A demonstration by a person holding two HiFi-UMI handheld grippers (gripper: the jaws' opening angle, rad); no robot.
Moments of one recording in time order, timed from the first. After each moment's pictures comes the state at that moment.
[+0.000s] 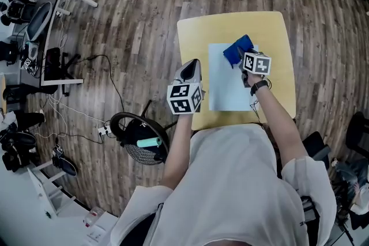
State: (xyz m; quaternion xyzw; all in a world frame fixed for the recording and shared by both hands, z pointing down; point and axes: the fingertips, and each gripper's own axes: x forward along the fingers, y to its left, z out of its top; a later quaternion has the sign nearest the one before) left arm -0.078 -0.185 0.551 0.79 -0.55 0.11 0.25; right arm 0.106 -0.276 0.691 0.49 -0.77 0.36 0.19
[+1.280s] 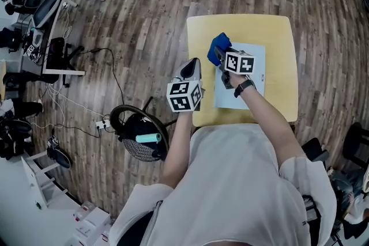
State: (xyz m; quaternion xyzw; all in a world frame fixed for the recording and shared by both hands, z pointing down) left arm -0.111 -0.166 0.545 0.77 -0.58 0.09 0.26; right arm -0.034 -0.249 0.641 0.39 -0.83 0.39 0.12
